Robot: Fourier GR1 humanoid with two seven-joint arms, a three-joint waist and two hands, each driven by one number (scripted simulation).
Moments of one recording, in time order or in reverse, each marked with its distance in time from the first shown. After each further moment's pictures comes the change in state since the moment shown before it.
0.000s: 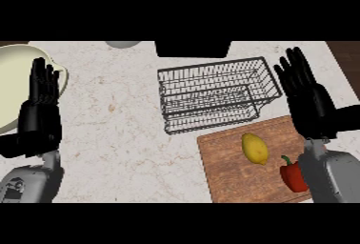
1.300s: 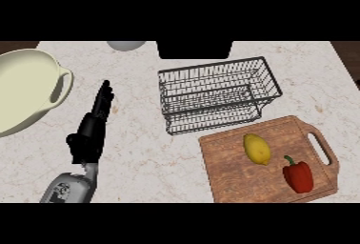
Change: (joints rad) left arm 0.035 -0.085 -0.199 0.085 -0.062 -0.066 0.121; right arm -0.020 -0.478 -0.333 0.326 -0.533 1.208 0.023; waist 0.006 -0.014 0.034
